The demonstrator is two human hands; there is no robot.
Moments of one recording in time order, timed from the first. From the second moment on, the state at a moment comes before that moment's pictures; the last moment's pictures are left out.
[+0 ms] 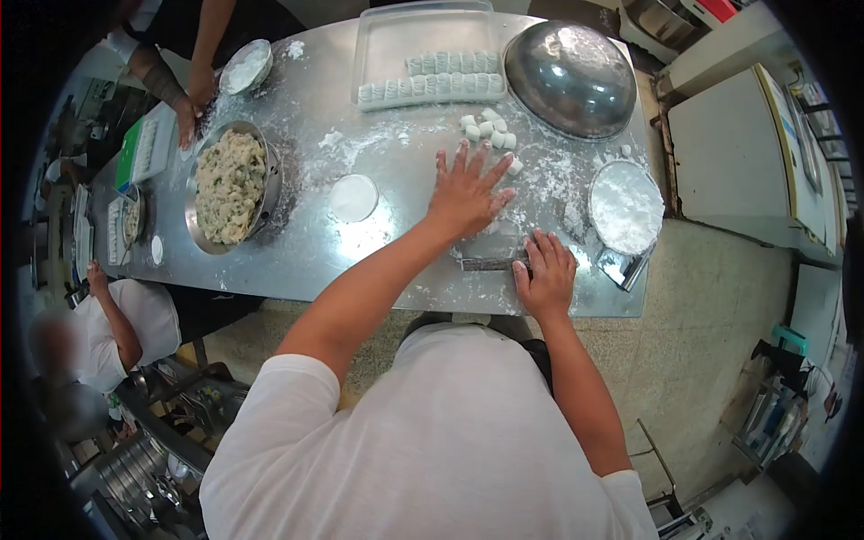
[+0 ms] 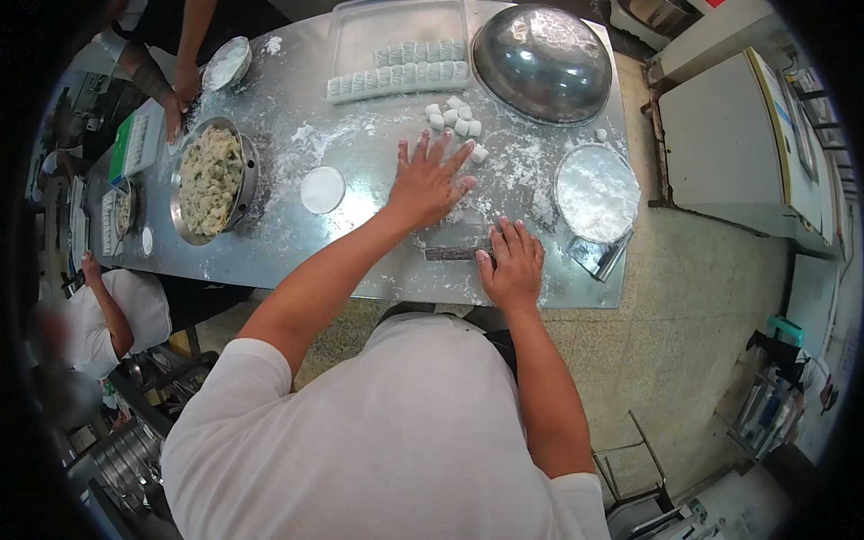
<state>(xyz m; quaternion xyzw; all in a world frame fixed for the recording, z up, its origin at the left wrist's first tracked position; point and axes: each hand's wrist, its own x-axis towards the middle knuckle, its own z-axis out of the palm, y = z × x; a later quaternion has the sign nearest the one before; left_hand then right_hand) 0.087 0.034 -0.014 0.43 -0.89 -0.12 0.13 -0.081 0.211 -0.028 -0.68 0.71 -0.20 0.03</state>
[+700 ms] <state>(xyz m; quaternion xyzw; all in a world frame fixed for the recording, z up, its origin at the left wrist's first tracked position) 0.130 0.025 0.004 0.36 -0.89 -0.25 0.11 -0.085 0.212 -0.028 -0.67 0.71 -0.21 0.06</state>
